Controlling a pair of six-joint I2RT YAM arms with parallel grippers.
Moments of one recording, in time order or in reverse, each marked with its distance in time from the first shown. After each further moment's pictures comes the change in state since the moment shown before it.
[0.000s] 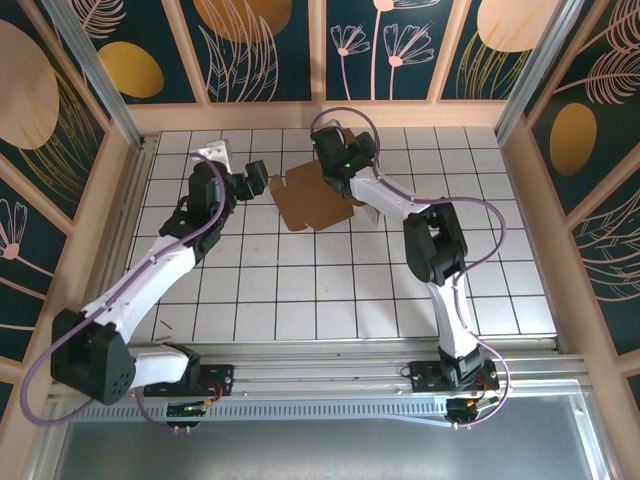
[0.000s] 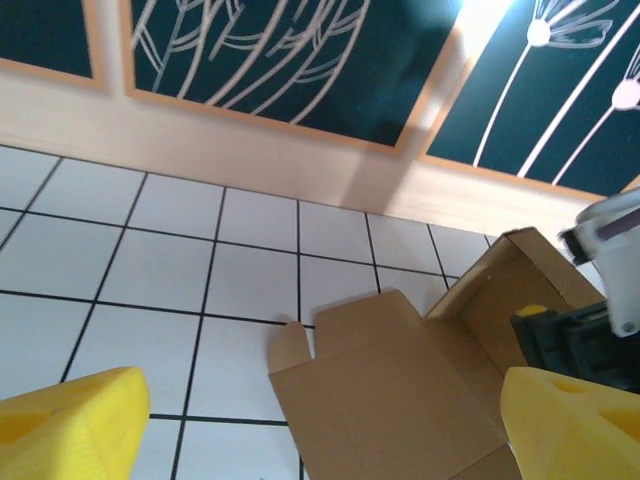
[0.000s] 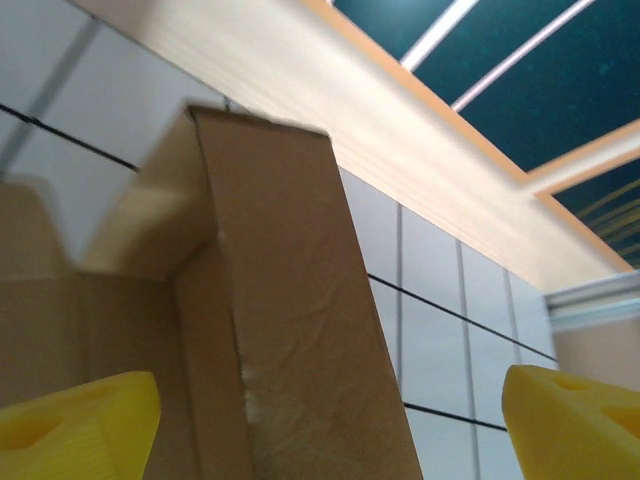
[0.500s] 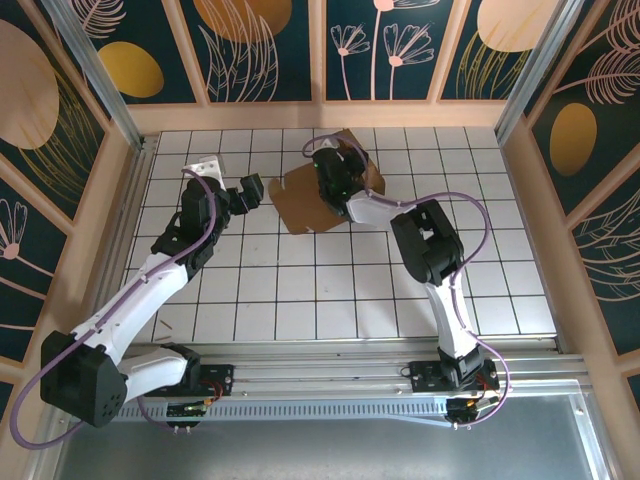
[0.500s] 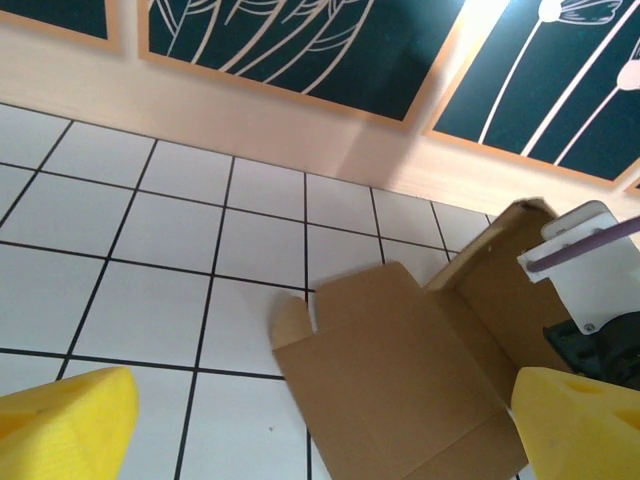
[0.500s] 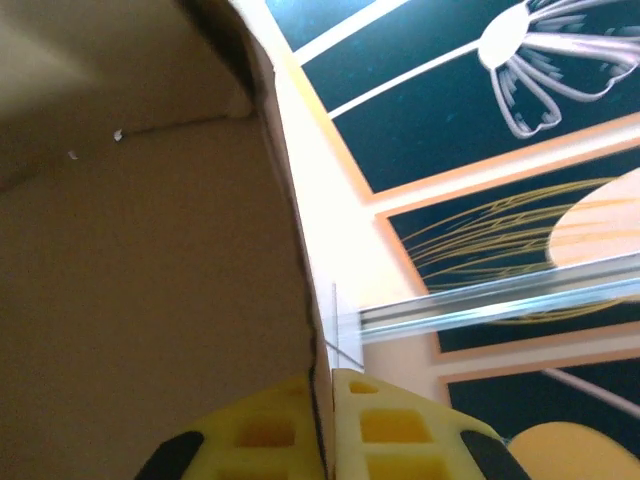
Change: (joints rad) left arm 0.000 -0.091 -0.090 -0.030 0.023 -0.034; right arm 0.032 -0.012 -0.308 0.649 0.256 -0.607
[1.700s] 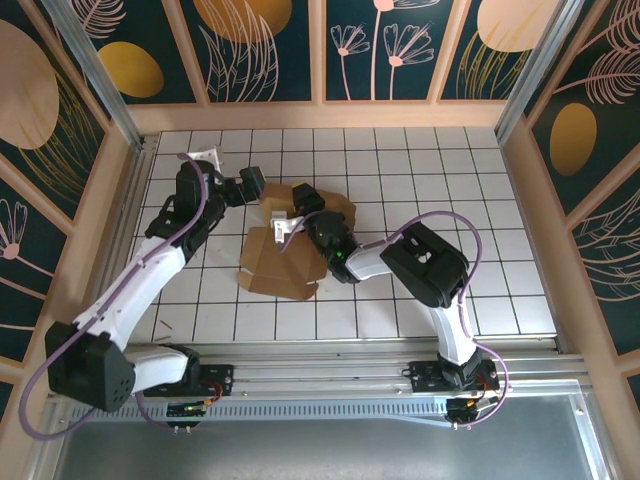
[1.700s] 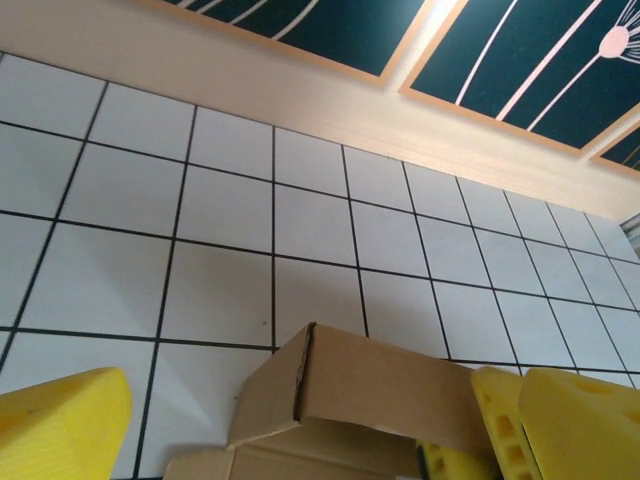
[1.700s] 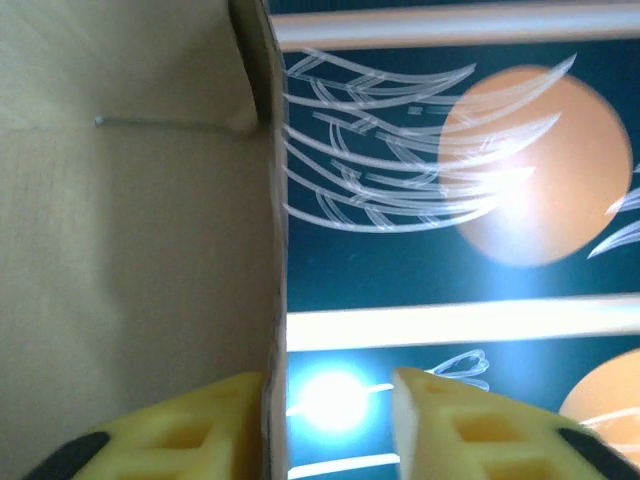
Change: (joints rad) left arm 0.090 0.102 0.158 -0.151 0.212 -0.044; right arm 0.224 -0.146 -0.554 0.808 -0.692 -0.651
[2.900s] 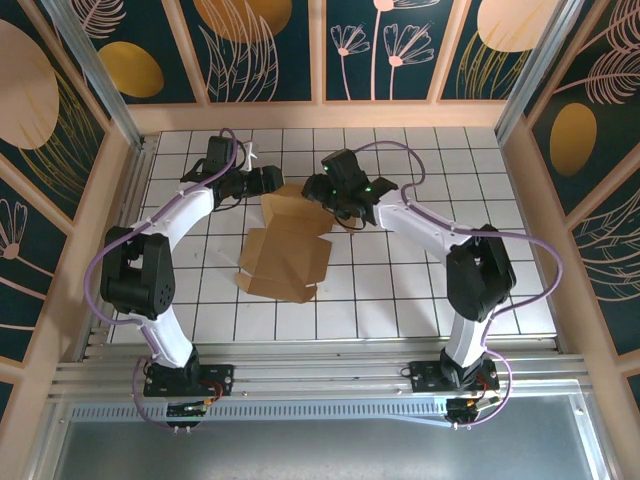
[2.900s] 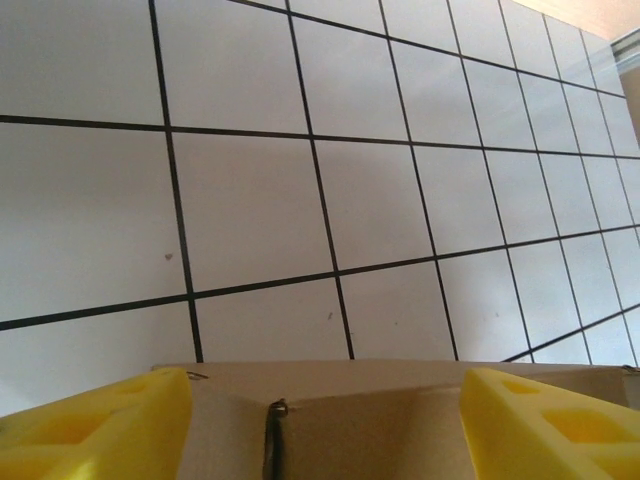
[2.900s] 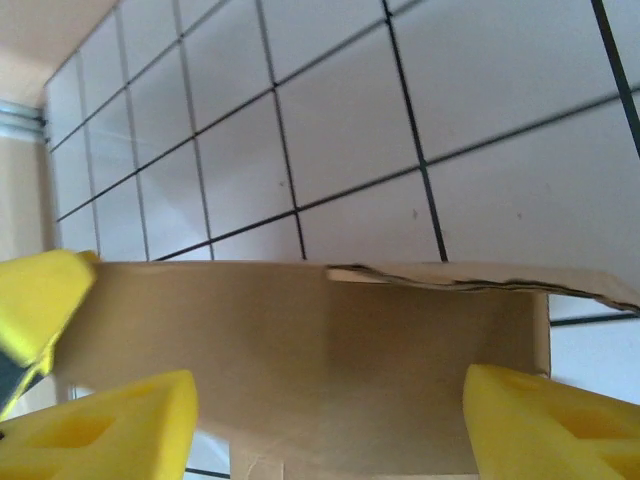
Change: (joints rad) left arm 0.074 0.518 0.295 -0.100 0.415 0.074; right arm -0.180 -0.248 0.461 -1.582 -0.344 2.564
